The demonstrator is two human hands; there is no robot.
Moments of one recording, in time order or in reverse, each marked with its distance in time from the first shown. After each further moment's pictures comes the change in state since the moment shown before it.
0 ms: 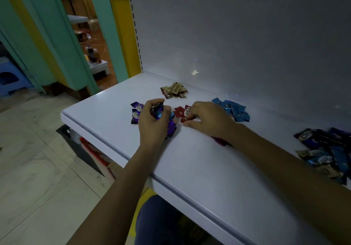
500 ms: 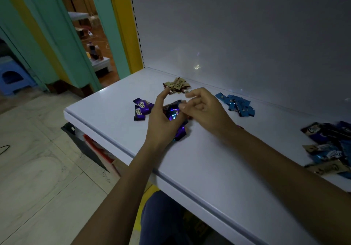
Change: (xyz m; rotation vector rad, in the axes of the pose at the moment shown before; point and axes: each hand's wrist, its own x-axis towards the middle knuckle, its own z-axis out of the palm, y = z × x) left_hand -0.010 0.009 -0.003 0.158 -0.269 0.125; right_hand -0.011 -0.038 -0.001 0.894 0.197 0.264
